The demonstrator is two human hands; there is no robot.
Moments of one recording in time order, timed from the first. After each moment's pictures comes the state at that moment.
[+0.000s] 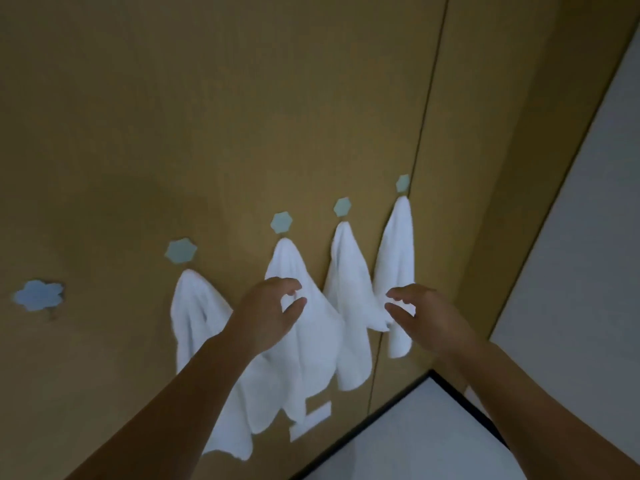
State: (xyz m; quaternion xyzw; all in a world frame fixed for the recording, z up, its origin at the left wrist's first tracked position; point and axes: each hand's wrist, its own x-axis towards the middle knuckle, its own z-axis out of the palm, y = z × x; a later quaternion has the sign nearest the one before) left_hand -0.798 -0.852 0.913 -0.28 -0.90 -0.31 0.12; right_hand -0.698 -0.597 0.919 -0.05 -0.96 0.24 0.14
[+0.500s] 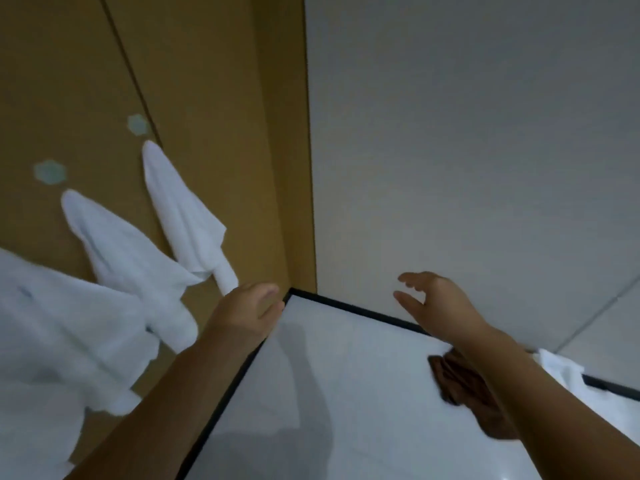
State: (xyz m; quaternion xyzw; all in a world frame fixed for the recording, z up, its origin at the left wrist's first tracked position) left_hand -0.608 -0.614 0.846 -0.49 -0.81 -0.32 -0.08; right_hand -0.359 -0.430 0.864 -0.39 -0.88 0.23 0.15
